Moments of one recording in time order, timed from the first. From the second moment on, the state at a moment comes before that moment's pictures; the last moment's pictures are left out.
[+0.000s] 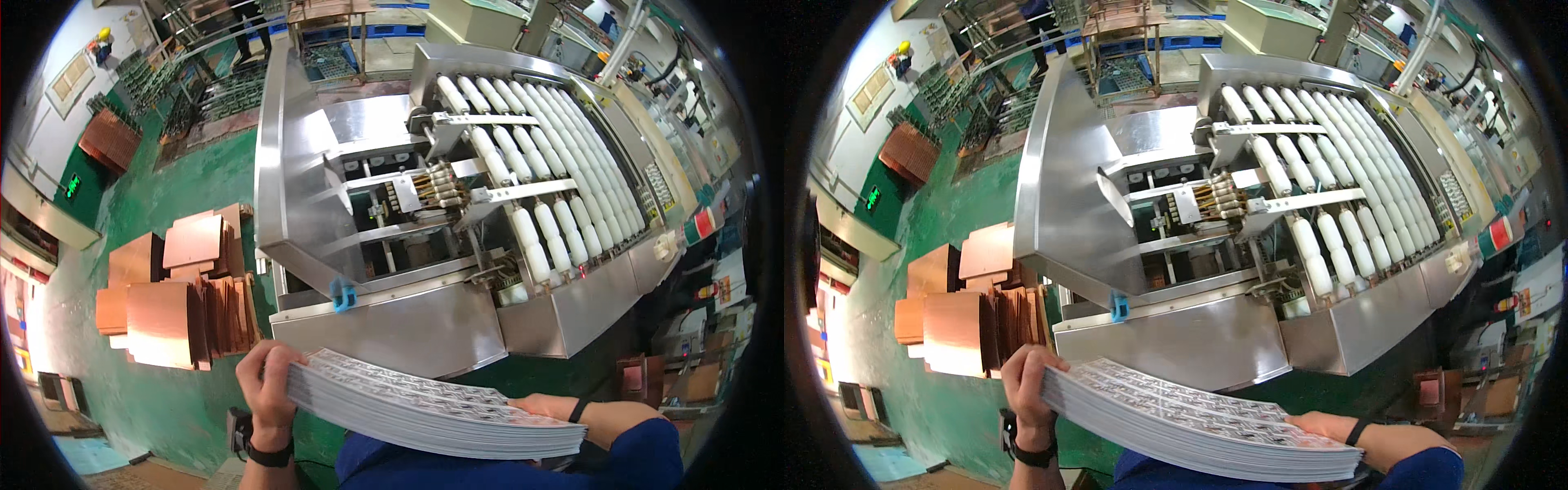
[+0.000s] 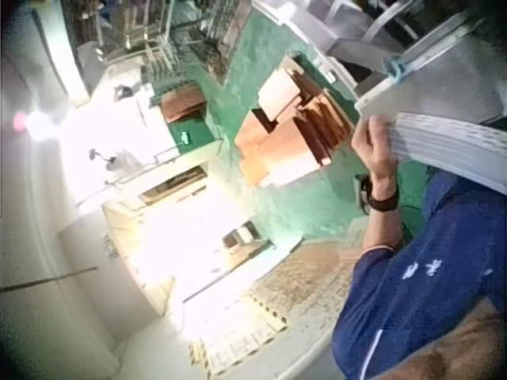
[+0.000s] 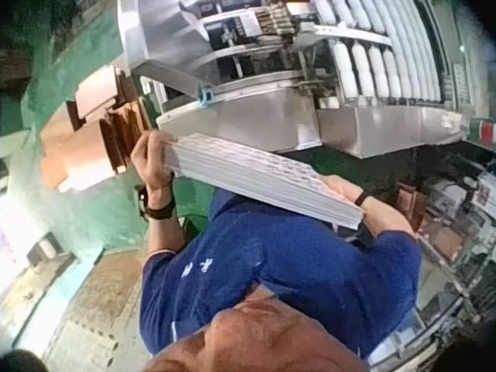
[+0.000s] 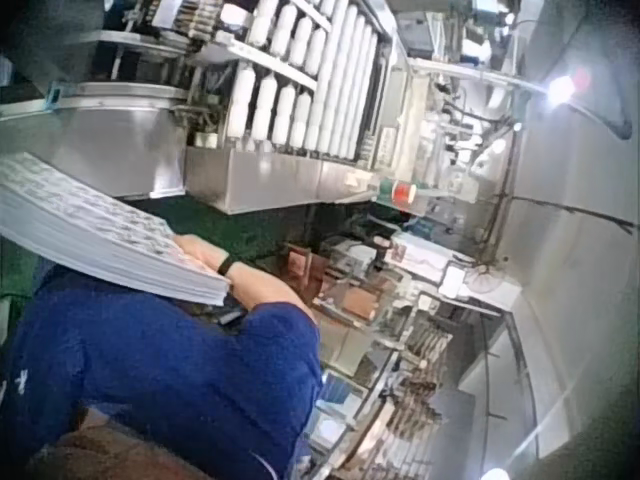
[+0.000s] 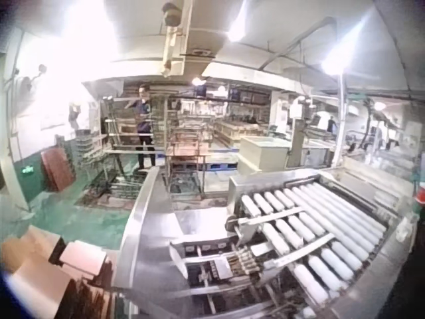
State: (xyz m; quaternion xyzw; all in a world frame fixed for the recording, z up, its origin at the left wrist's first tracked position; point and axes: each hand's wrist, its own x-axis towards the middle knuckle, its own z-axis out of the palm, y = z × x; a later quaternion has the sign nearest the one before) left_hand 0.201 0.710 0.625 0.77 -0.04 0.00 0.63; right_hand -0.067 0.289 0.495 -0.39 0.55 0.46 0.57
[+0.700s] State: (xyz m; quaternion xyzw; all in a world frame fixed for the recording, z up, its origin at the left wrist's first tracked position) left_hand 0.404 0.457 0.776 0.73 -0.38 -0.06 0.57; right_hand -0.023 0.315 0.463 -0.23 0.27 0.27 0.89
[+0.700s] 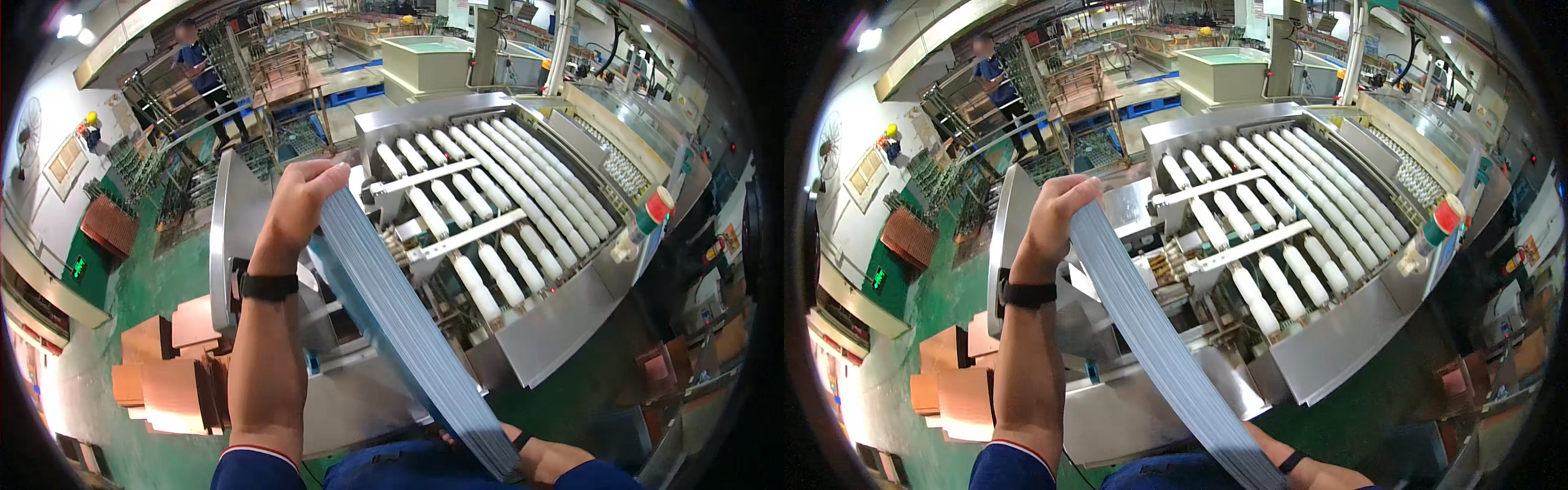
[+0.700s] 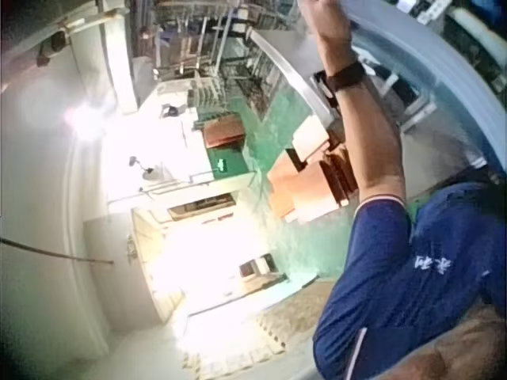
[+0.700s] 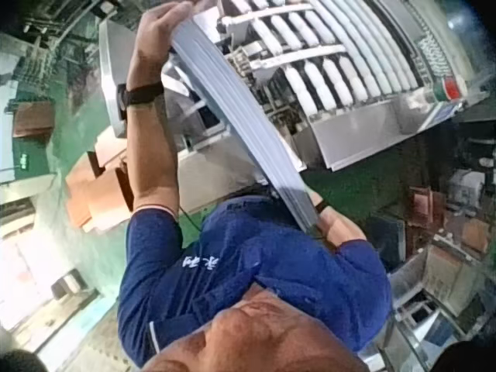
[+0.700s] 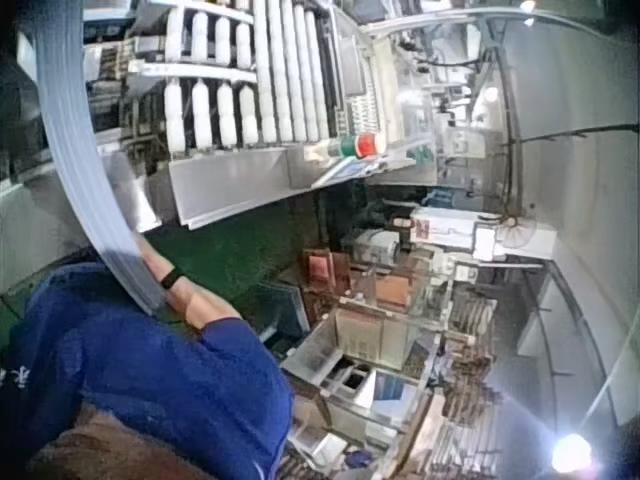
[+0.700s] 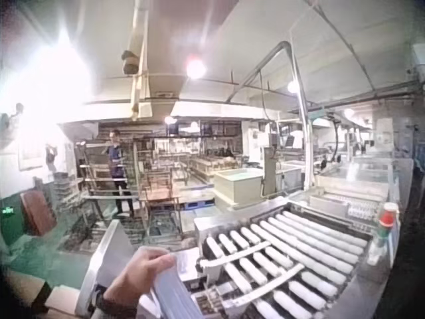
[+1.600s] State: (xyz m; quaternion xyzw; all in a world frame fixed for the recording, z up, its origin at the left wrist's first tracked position) left_hand 0.796 0.439 0.609 0.68 -0.24 -0.30 0.63; right_hand 0.268 0.498 0.371 0.08 0.37 0.28 0.88
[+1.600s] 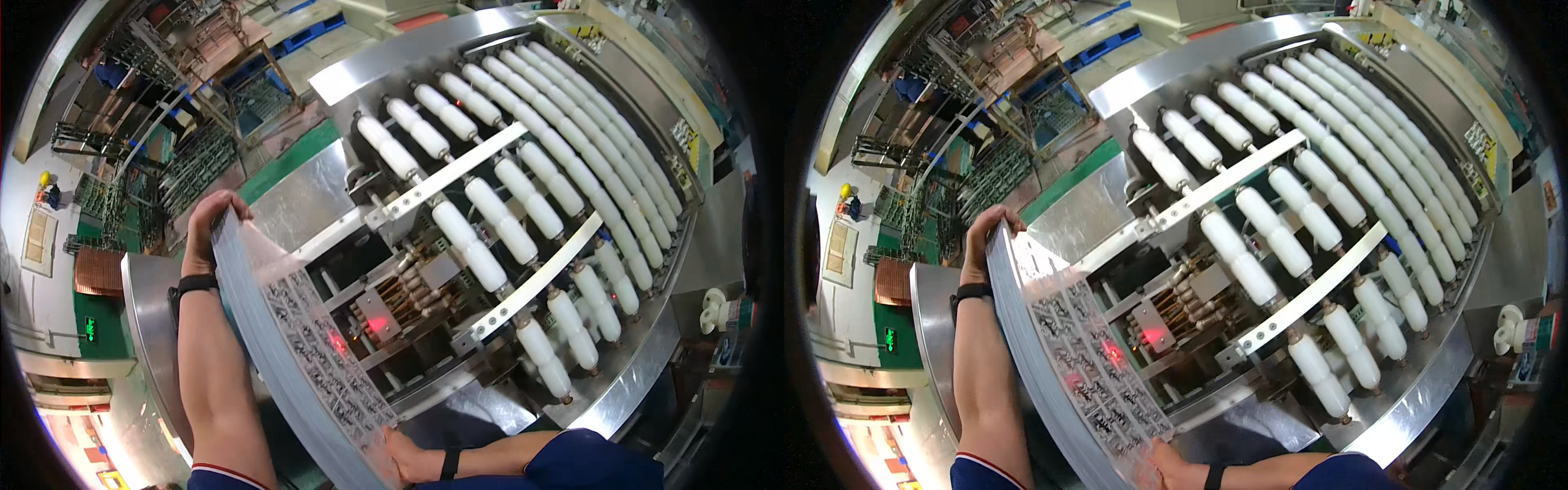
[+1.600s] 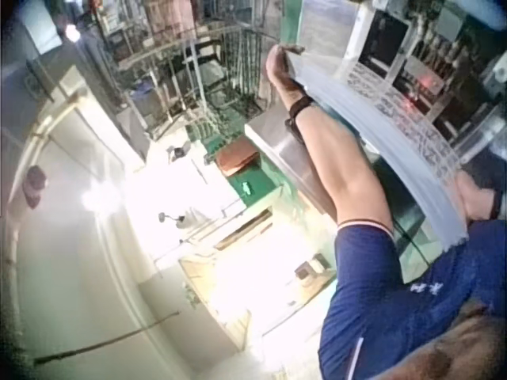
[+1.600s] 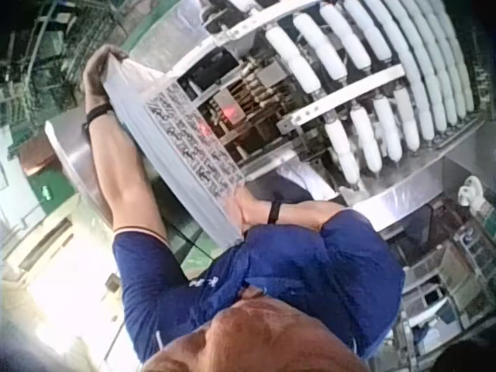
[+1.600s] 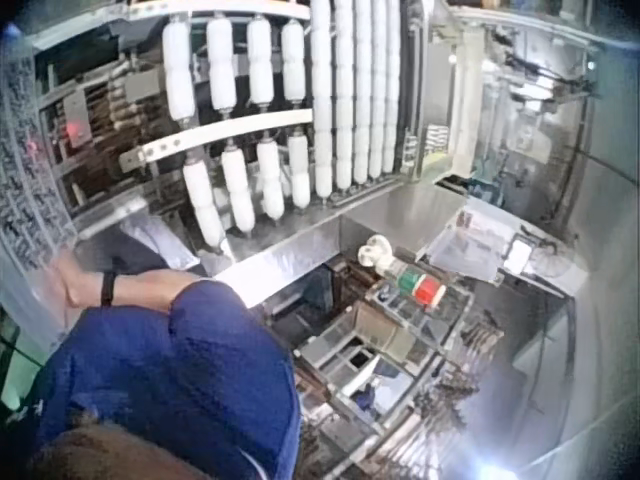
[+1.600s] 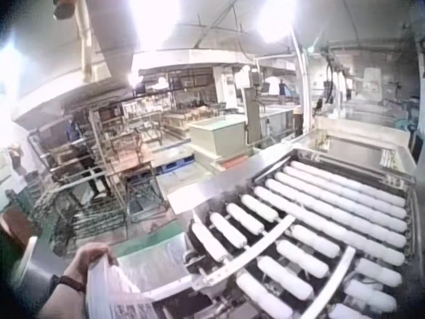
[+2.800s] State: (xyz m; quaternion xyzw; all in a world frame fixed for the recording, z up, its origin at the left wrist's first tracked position) left_hand 0.389 0.615 0.753 0.91 -0.23 0.20 0.28; right_hand 0.278 0.463 0.449 -0.31 0.39 0.37 0.78
